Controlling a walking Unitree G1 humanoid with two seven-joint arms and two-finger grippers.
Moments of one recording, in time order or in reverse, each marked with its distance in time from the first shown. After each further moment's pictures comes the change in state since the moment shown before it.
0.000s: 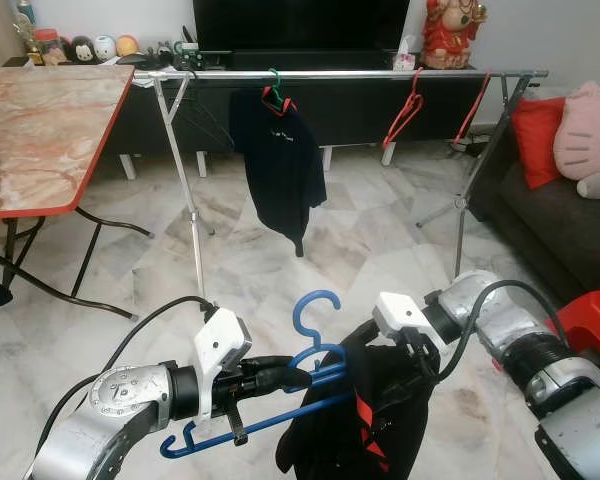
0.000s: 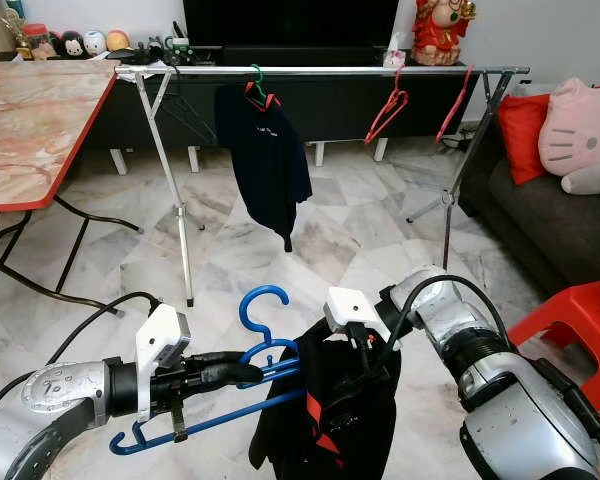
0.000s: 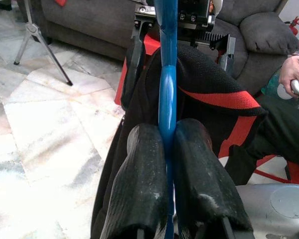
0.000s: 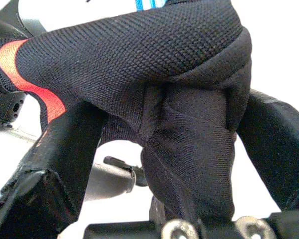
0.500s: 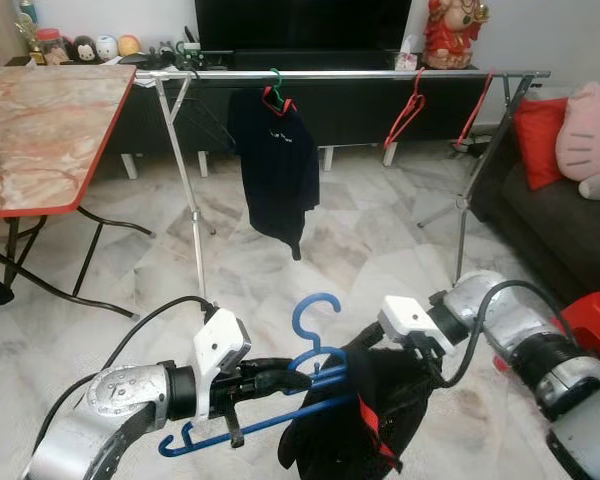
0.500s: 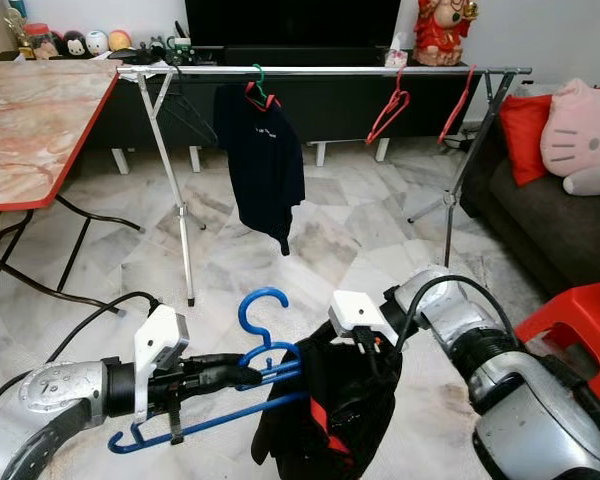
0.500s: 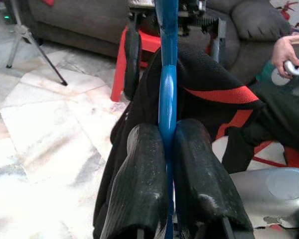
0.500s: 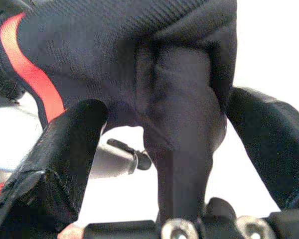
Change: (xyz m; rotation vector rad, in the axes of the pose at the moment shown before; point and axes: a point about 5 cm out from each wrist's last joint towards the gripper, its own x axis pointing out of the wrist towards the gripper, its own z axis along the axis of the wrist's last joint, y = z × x) left arm -0.005 -0.002 0.002 0.053 0.027 -0.050; right arm -0.011 0.004 -0.001 -0.024 0.069 0.025
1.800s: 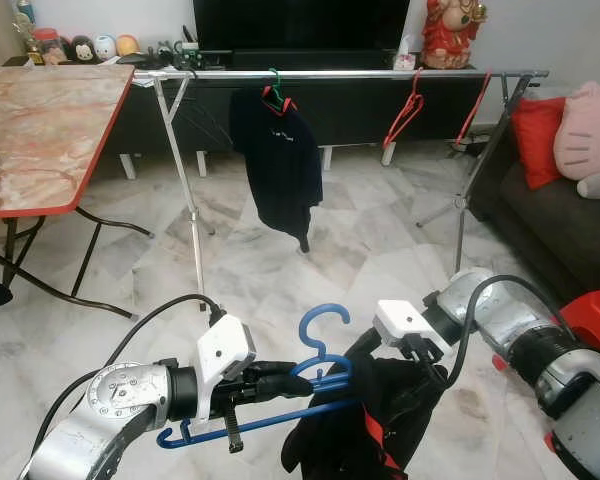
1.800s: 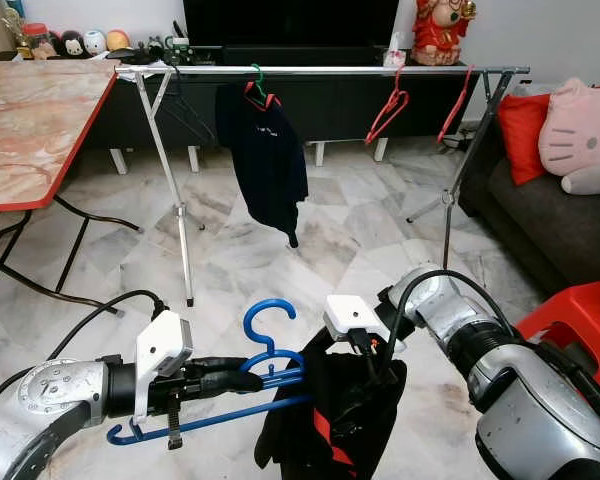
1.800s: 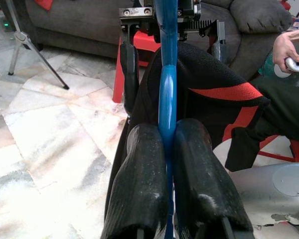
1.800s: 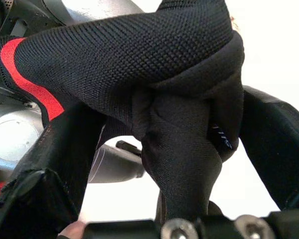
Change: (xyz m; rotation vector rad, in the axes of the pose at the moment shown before) left arm 0.004 -0.002 0.002 0.051 0.003 -0.006; right arm 0.012 -0.001 0.004 0.015 0.001 0.065
